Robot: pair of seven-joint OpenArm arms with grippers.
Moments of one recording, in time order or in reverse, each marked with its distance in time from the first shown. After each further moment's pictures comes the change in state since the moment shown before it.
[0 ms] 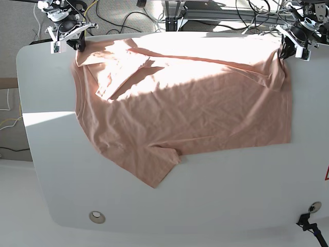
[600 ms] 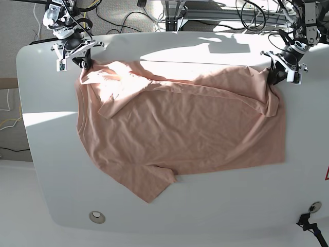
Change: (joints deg) left arm -12.9 -0.1 9.4 -7.8 -1.5 1.0 -3.3; right arm 8.3 0.0 -3.6 -2.6 -0.8 -0.9 -1.1
